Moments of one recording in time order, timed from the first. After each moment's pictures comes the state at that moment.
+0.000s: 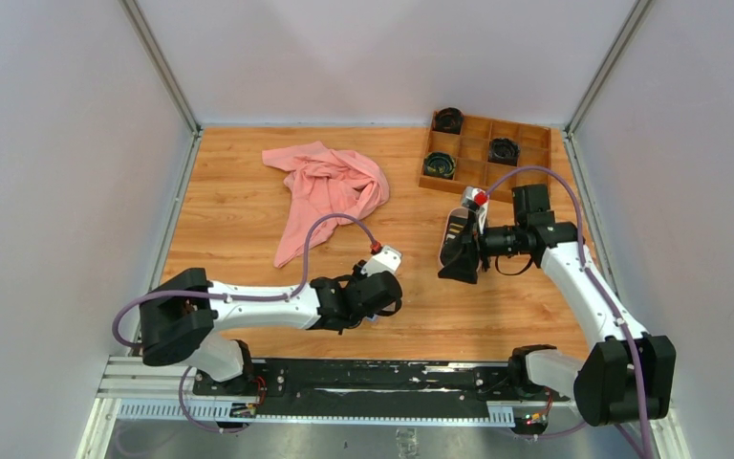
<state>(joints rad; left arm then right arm) -1.22 1.47 0.81 -0.28 -0.62 -0.46 0.12 1.14 0.87 -0.72 -1.11 -0.56</state>
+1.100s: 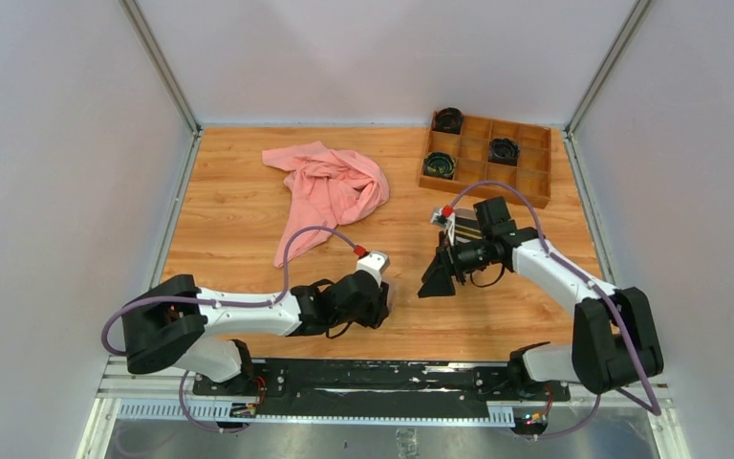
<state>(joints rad) -1.16 1.39 0.60 0.05 -0.23 -0.62 0.28 1.29 0.75 -0.53 -1.15 -0.36</state>
